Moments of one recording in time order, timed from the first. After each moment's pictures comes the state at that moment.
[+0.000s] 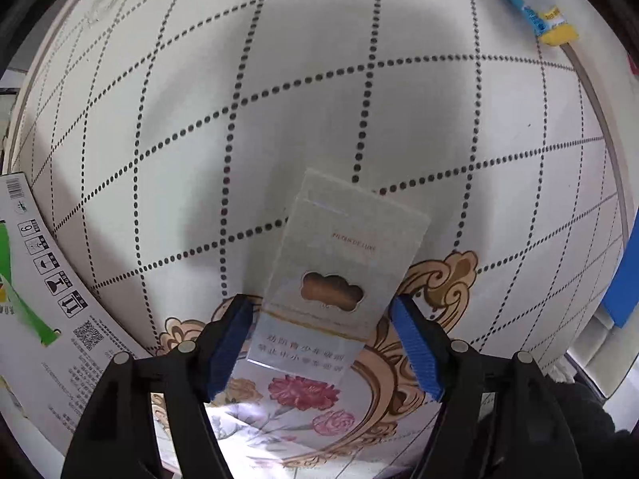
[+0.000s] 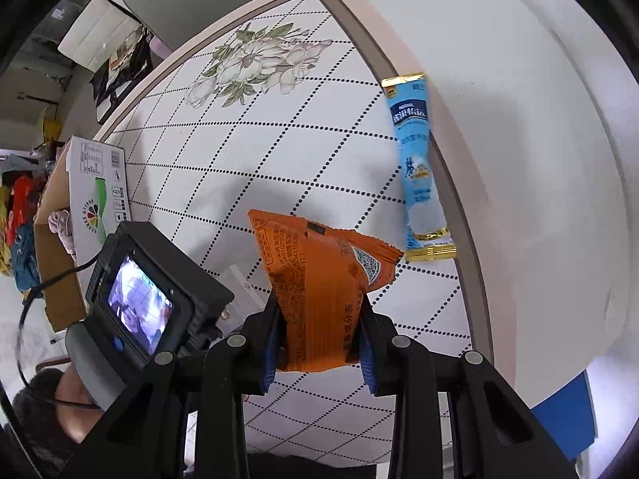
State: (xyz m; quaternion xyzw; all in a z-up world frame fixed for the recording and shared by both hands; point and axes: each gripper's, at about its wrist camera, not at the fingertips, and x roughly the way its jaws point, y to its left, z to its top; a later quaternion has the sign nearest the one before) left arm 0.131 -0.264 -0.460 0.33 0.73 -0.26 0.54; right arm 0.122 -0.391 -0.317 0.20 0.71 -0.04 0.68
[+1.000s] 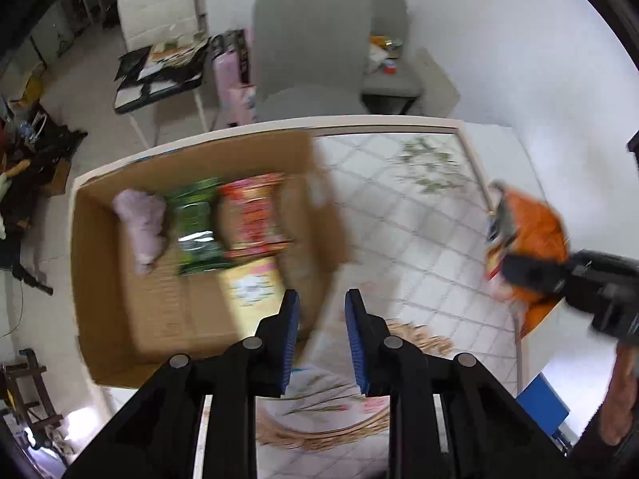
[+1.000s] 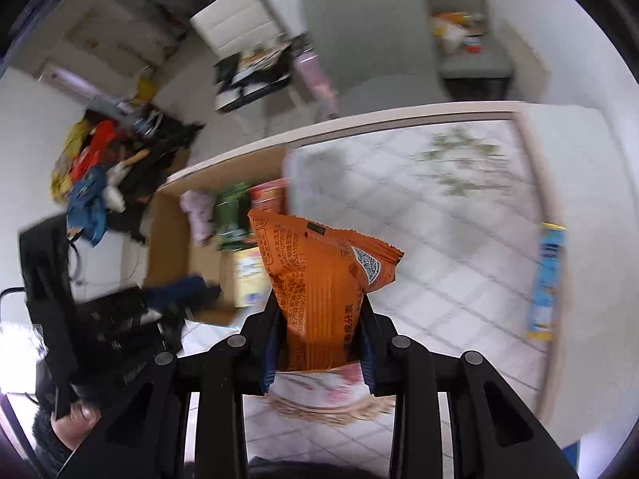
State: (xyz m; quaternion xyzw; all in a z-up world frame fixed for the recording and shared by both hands) left arm 0.207 0.027 -0.212 -0.01 0.63 -0.13 0.77; right arm 0.195 -0.170 -0.179 0.14 0.63 0.14 0.75
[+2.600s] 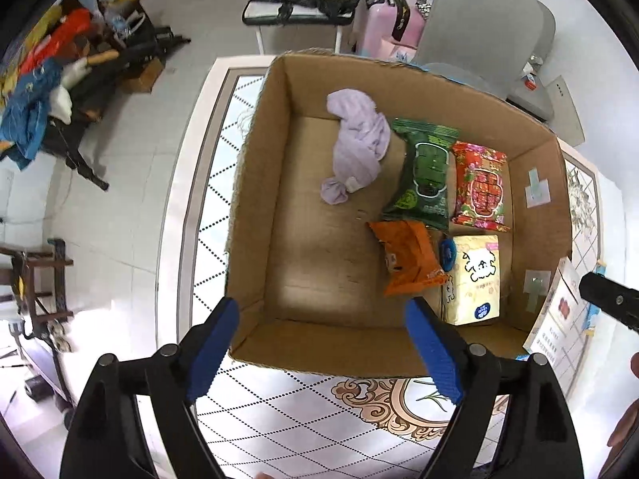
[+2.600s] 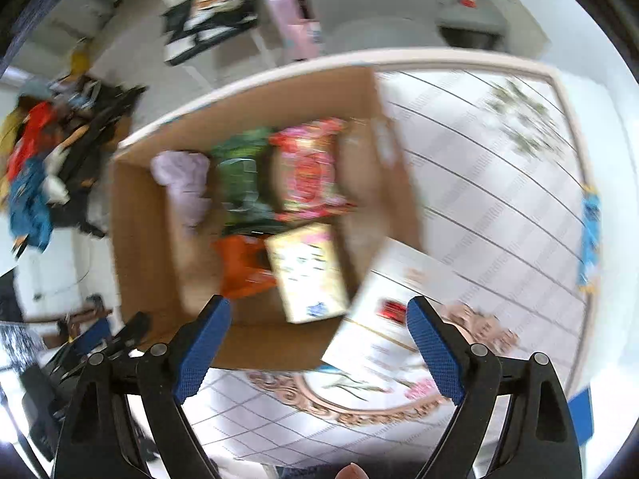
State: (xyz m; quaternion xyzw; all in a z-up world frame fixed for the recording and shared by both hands) left arm 0.197 0.196 -0.276 -0.05 0.68 0.04 0.73; right arm 0.229 -0.034 -0.261 0.11 0.72 -0.02 0.69
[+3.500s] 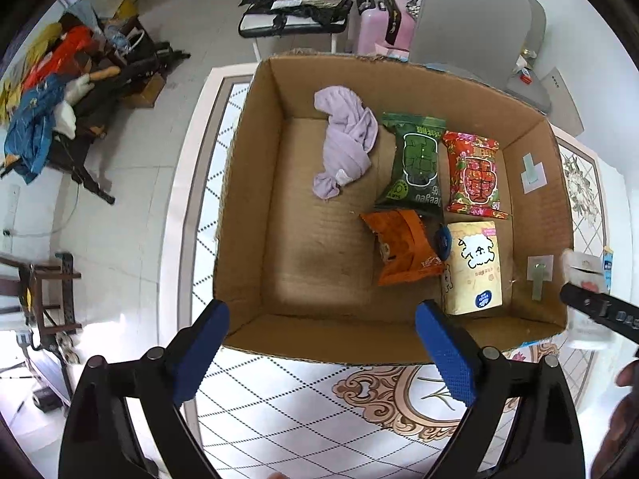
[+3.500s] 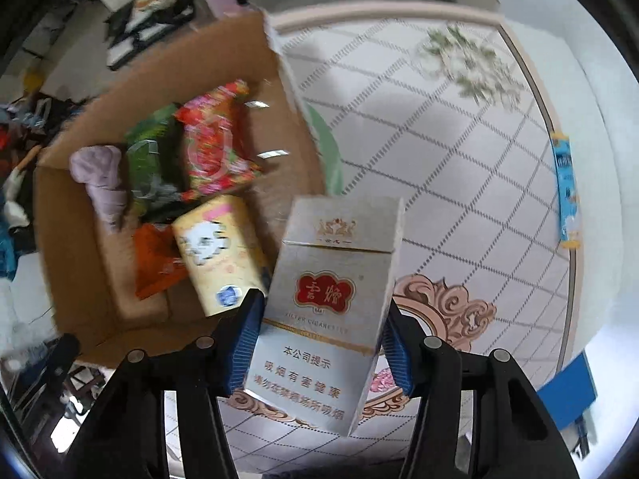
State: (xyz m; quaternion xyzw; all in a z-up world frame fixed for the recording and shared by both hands) left arm 0.184 0.181 -0.275 -0.02 0.67 0.04 0.74; right arm 0.205 -0.056 -0.291 0.09 0.72 -0.05 0.69
